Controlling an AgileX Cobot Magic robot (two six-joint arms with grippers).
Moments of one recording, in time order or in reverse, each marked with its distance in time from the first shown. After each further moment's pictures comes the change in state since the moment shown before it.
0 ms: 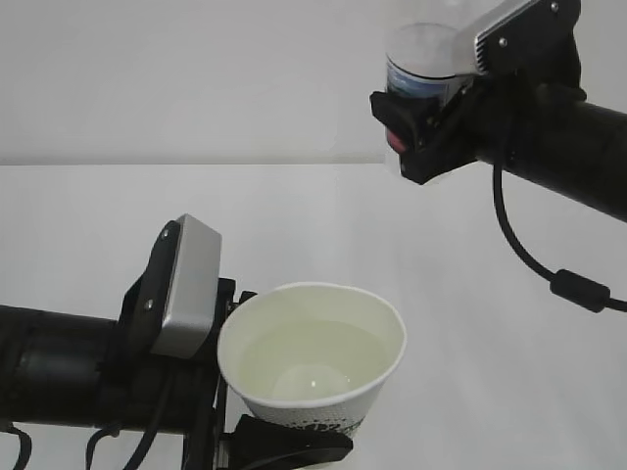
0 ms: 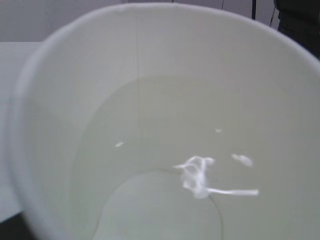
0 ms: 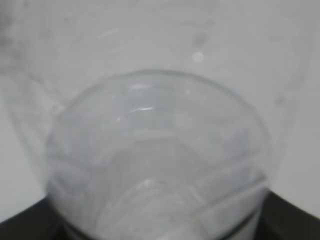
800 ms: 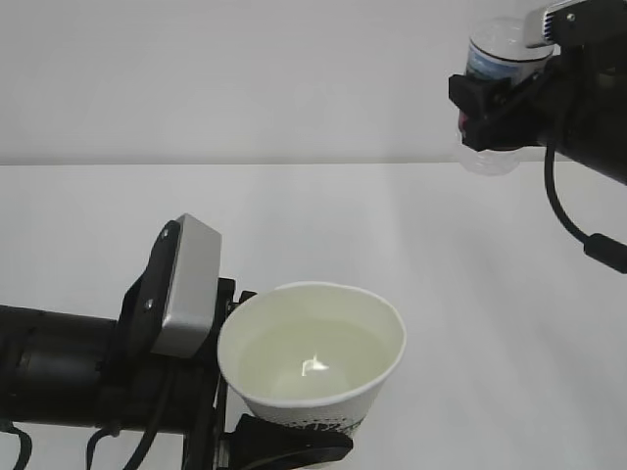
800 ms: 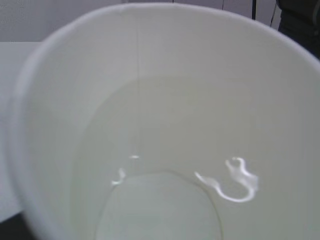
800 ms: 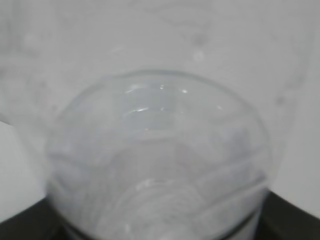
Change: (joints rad) left arm 0.000 0.000 0.000 -0.002 0.000 0.000; right arm -0.150 0.004 0.000 0.164 0.056 -0.013
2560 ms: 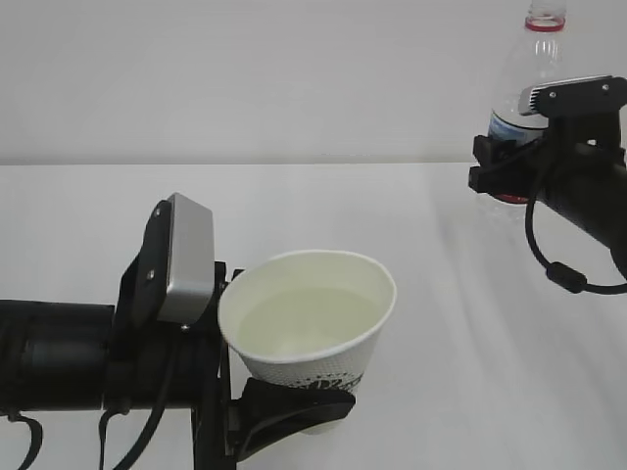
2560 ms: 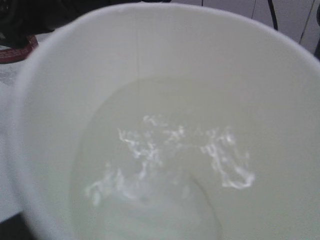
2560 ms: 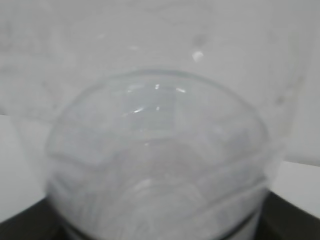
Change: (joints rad) left arm 0.000 0.000 0.000 -0.130 0.014 0.028; right arm -0.033 0.275 -0.002 0.265 -0.154 -0.120
